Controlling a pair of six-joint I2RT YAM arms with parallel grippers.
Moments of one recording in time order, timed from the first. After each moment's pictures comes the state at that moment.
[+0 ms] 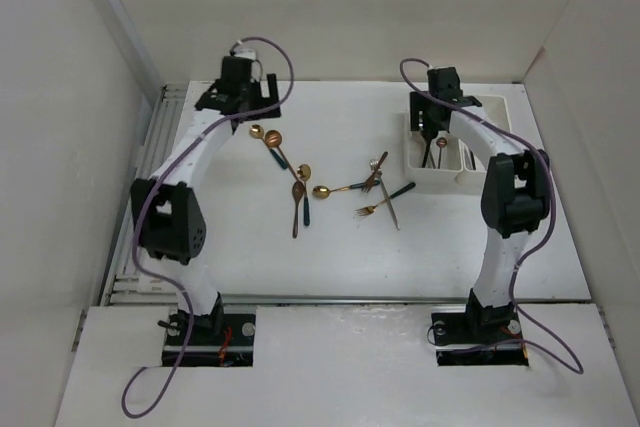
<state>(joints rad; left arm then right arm) -0.21 1.76 1.63 -0.52 -0.09 -0.21 0.16 2.01 1.66 -0.46 0.26 0.08</state>
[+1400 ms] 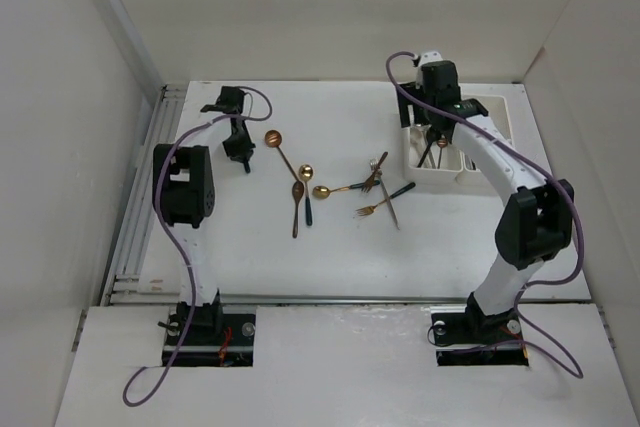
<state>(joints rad) -0.12 2.13 1.62 -0.65 -0.09 -0.45 0.26 1.75 1.55 -0.45 0.28 -0.01</state>
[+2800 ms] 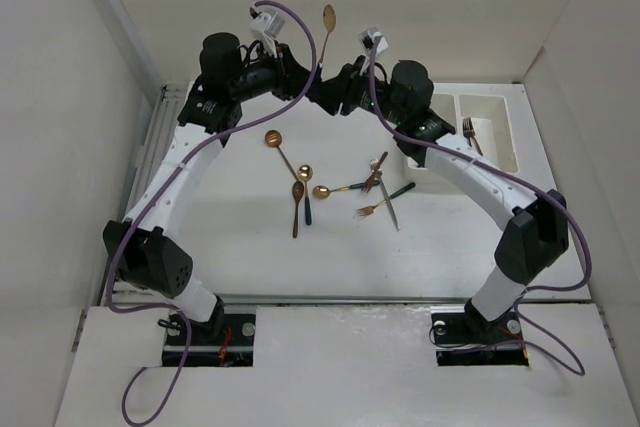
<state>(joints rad) -0.32 1.55 1.64 -0.20 0.66 -0.31 0.58 1.66 1.52 0.26 -0.43 0.44</state>
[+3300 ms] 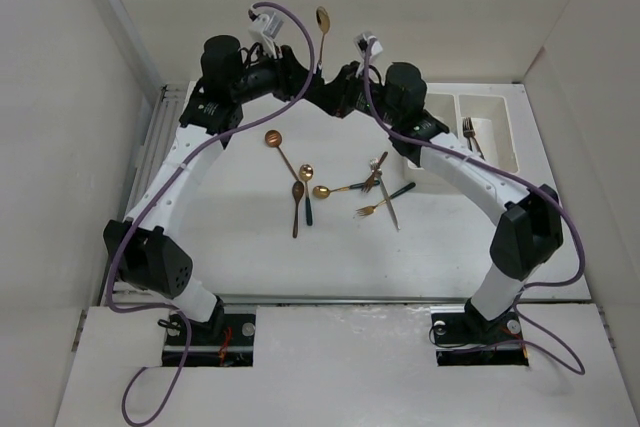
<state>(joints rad) -0.32 1.55 1.61 -0.16 0.66 -0.37 0.58 1.71 1.52 0.26 -0.43 0.49</state>
